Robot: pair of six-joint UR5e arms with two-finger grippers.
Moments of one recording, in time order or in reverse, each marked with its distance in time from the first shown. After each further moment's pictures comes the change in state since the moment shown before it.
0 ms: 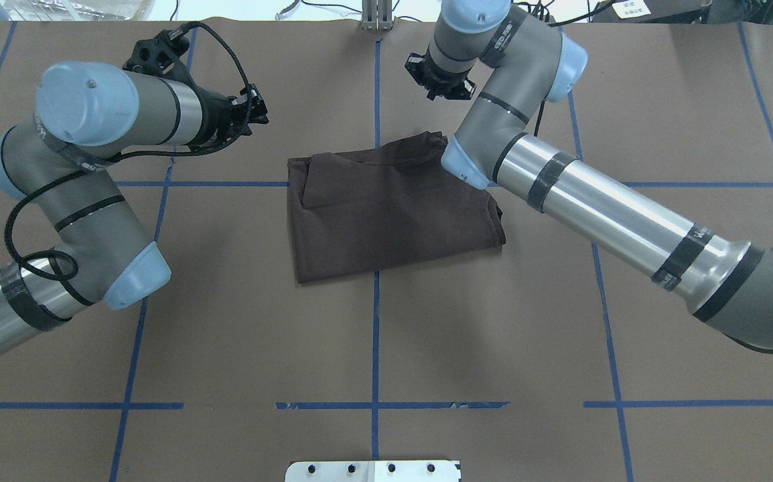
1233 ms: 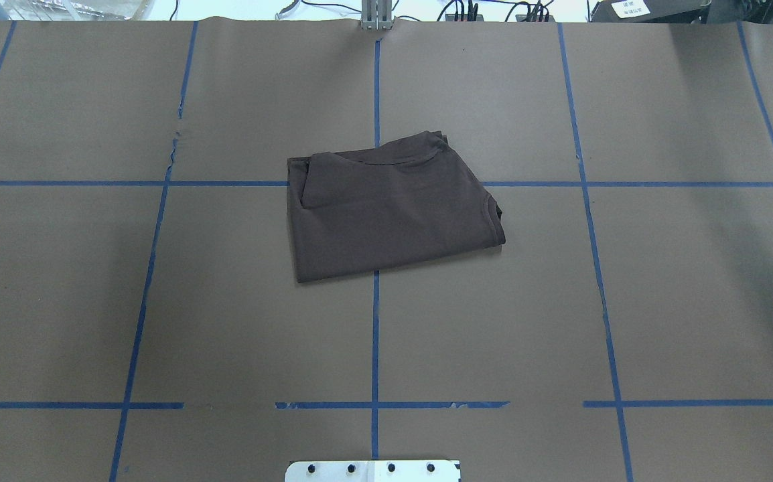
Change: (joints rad) left arm -0.695 0.354 -0.003 0.306 -0.577 1.347; right arm 0.644 -0.824 0.657 -0.497 0.387 -1.255
